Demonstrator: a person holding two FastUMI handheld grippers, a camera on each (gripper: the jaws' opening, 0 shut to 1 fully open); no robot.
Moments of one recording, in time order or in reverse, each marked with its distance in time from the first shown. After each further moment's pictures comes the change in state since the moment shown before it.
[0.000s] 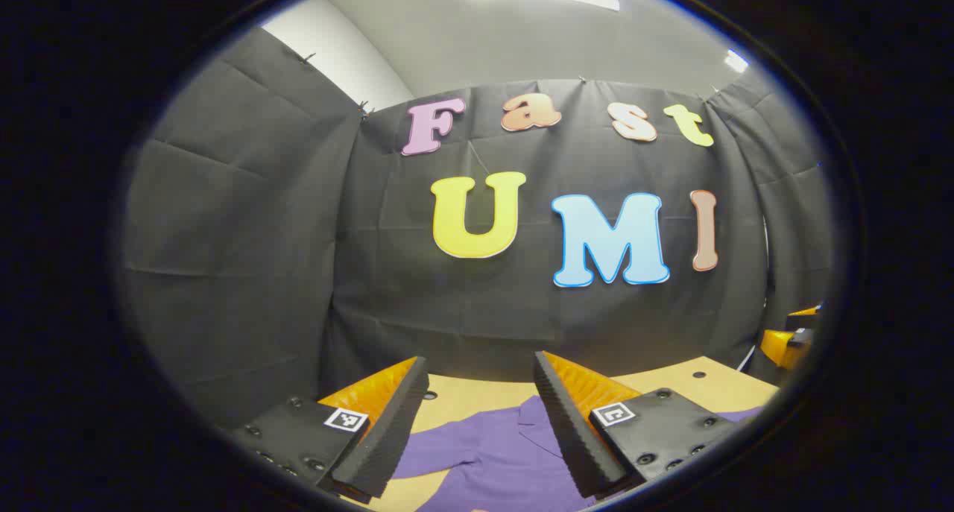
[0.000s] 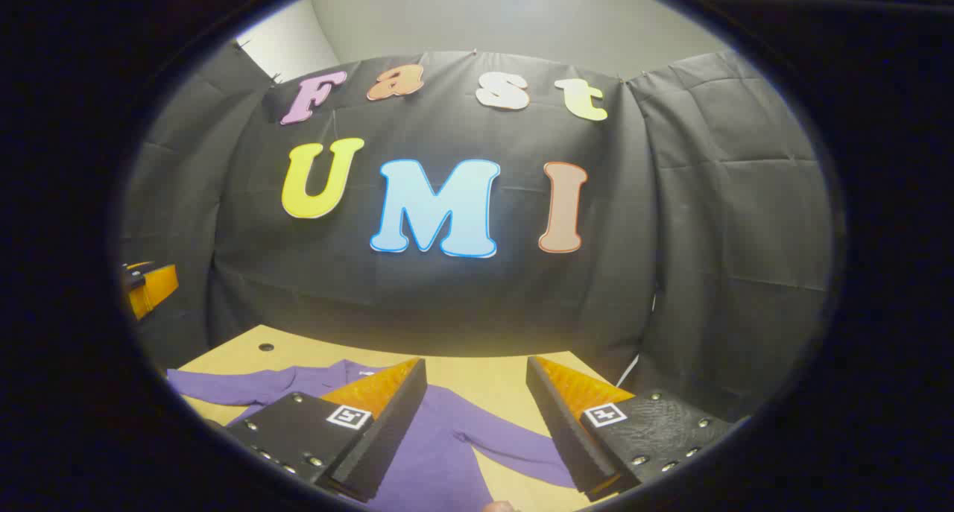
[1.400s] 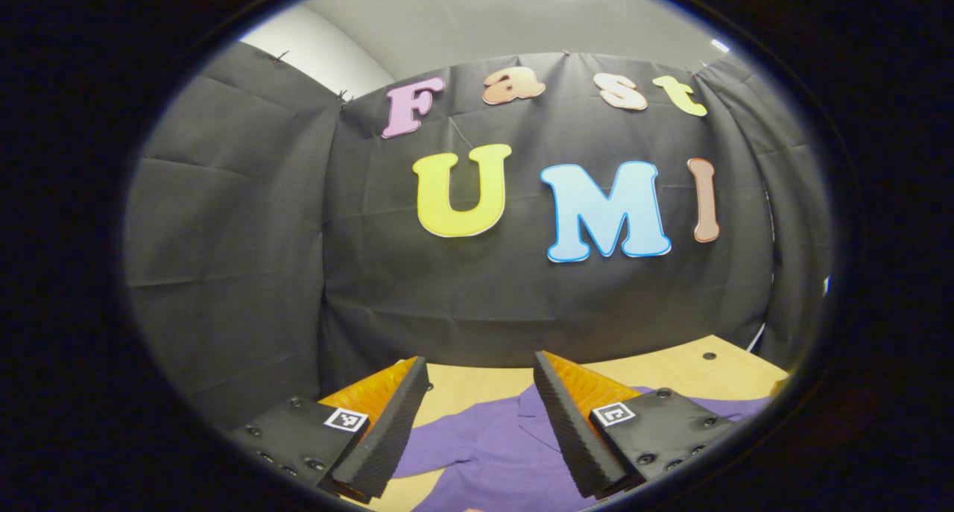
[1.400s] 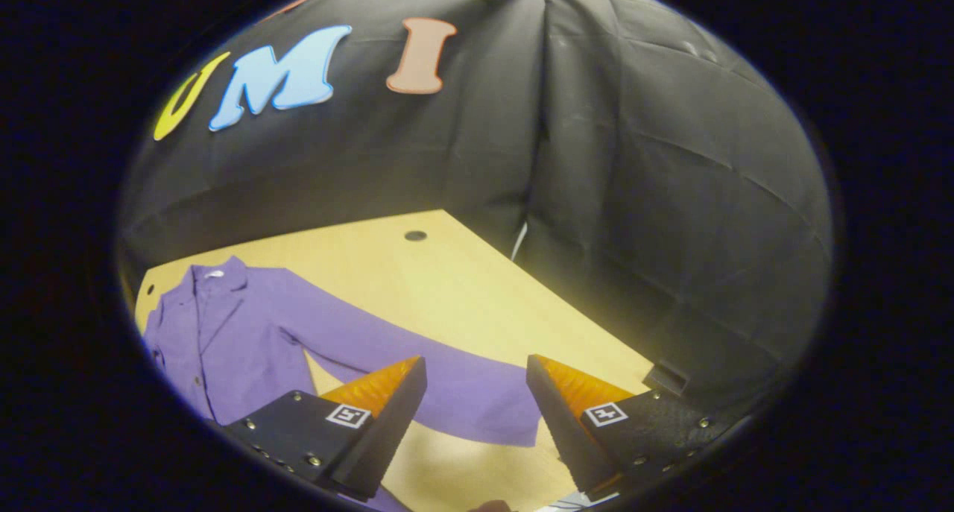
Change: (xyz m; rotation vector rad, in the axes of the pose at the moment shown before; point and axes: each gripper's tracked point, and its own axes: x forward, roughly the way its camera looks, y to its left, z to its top) left arm 0.044 -0.029 -0.024 0.060 0.093 0.002; right arm -0.001 -0.182 -0.239 0.127 0.590 -0.458
